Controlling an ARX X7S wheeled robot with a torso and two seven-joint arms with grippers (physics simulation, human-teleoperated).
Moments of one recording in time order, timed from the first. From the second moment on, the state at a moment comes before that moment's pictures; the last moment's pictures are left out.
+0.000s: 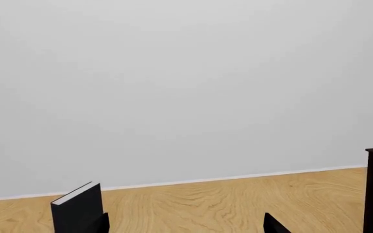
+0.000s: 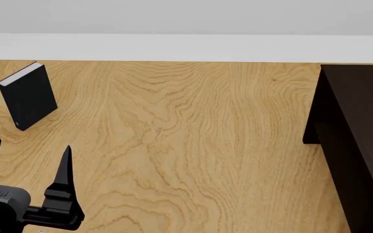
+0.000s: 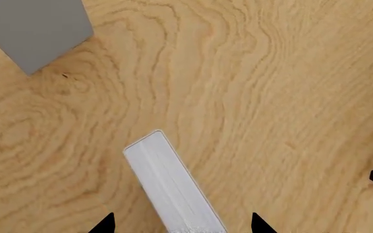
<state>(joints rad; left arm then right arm) -0.21 -0.30 0.20 0.64 -0.31 -0.56 -0.27 0.31 0.86 -0.19 -0.84 2.10 1.33 1.18</state>
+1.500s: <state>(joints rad) -0.19 -0.32 0.20 0.64 -0.34 -0.53 -0.29 0.26 0.82 -0.28 -0.71 1.84 1.40 0.97</state>
